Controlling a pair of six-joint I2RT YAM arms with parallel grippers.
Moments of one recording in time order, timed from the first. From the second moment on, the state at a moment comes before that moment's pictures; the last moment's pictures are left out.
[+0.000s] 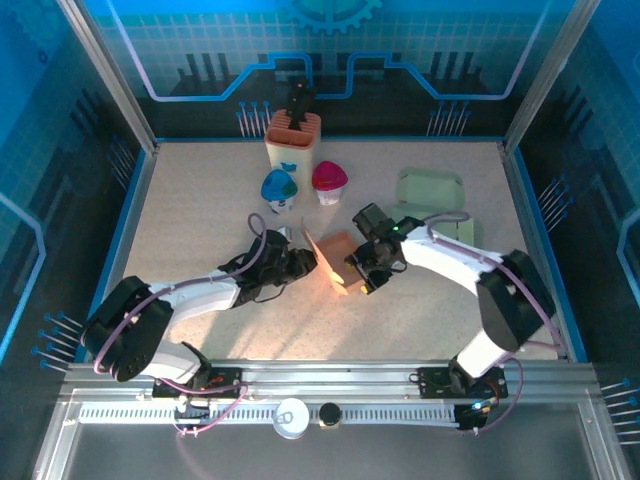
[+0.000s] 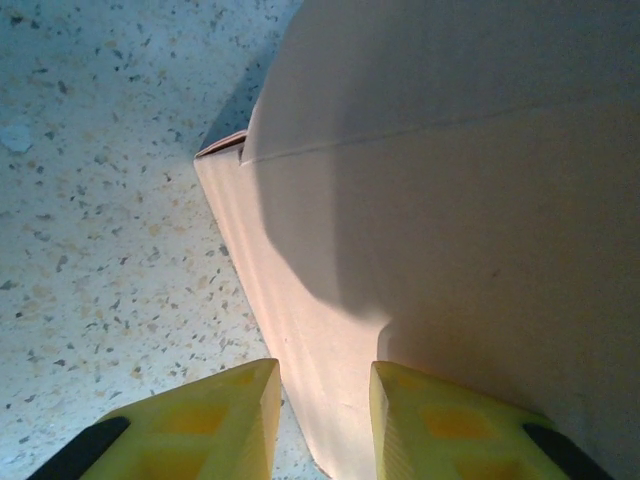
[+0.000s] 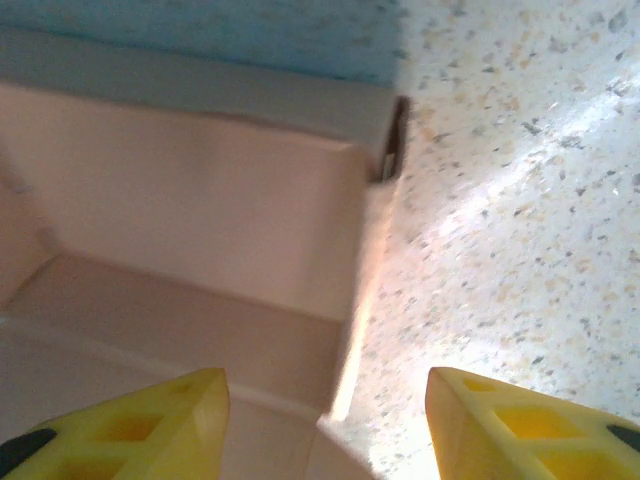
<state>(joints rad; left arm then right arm) -0.60 1.42 0.59 0.17 0.16 -1.03 0.63 1.56 1.07 -0.76 -0.20 1.61</state>
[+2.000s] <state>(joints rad) -0.61 1.19 0.70 -0.21 0.02 -0.87 0.81 1.38 1.11 -0.54 0.26 1.09</state>
